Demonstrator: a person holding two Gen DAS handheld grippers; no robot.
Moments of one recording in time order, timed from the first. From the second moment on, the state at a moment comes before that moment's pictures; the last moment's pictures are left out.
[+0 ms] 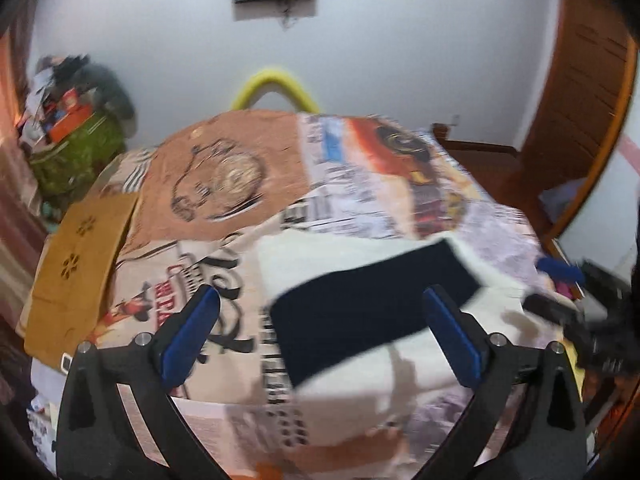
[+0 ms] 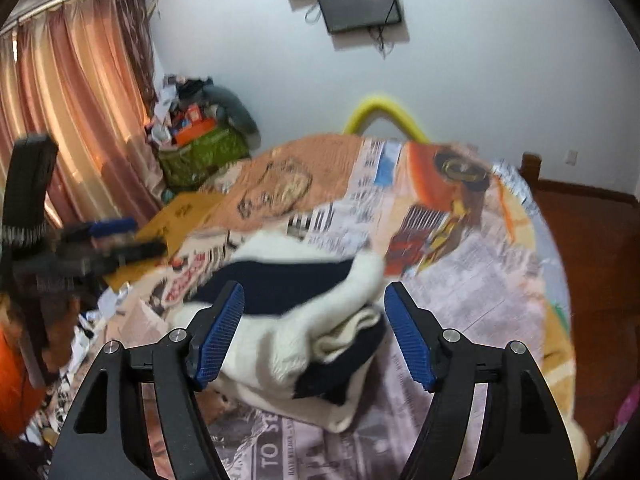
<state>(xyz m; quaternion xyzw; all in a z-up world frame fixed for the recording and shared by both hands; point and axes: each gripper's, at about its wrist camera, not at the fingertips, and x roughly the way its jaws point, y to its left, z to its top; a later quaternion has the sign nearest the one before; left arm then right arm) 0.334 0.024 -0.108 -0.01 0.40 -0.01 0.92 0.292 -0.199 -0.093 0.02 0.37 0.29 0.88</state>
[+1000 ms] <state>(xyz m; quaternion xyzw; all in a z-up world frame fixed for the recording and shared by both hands) 0.478 0.077 -0.266 0.05 0.58 0.01 0.81 0.284 -0.221 -0.163 0.04 0.43 0.27 0.86</state>
